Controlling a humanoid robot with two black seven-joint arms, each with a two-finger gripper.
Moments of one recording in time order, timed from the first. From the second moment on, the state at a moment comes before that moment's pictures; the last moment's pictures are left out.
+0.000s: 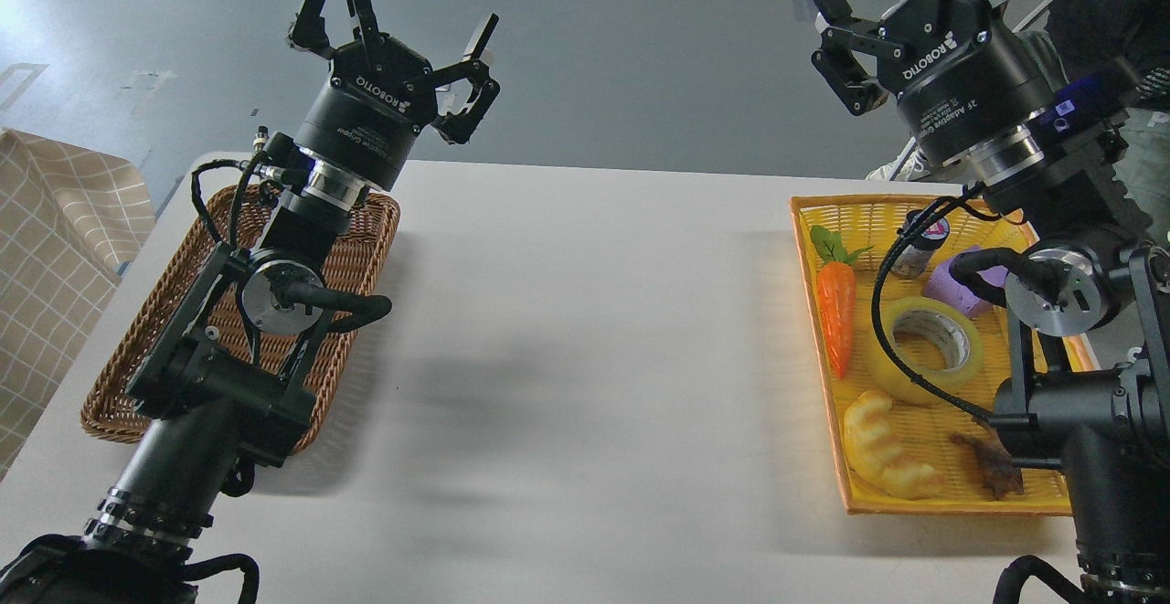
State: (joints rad) left arm -0.44 0.07 -1.39 -1.28 0.40 -0.46 -0.13; right arm 0.48 0.00 1.55 1.50 -0.93 0.42 -0.08
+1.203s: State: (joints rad) left arm -0.43 0.06 -1.39 -1.29 0.40 -0.44 -0.13; right arm 0.48 0.00 1.55 1.50 -0.93 0.43 -0.08
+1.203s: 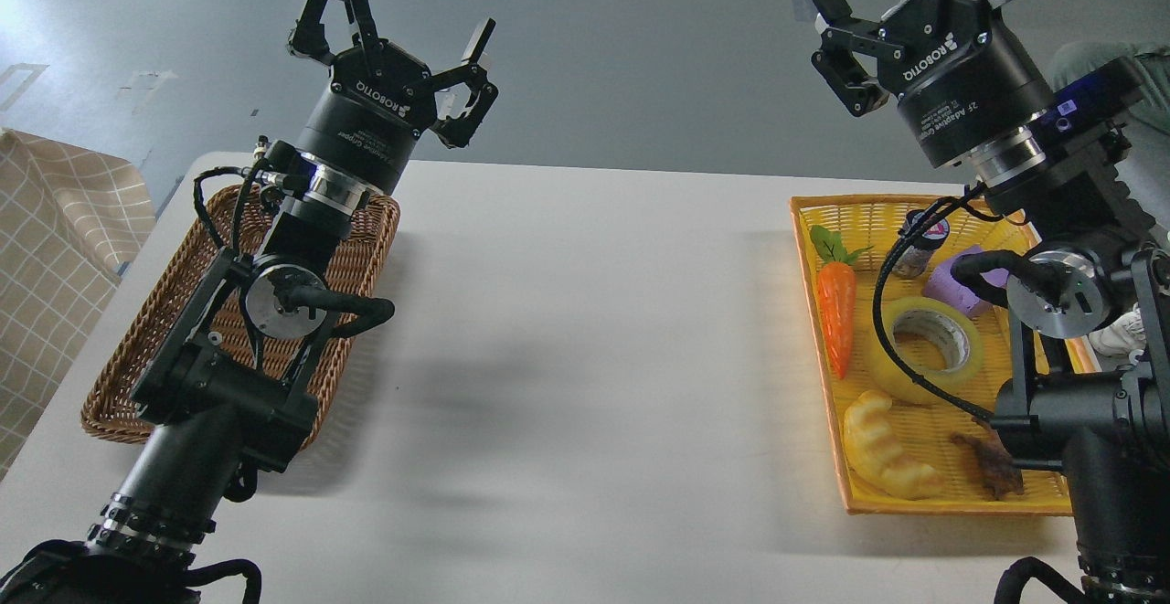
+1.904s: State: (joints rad) left arm -0.43 0.06 -1.39 -1.29 0.40 -0.43 -0.14; right arm 0.48 0.00 1.55 1.50 -0.93 0.42 -0.08
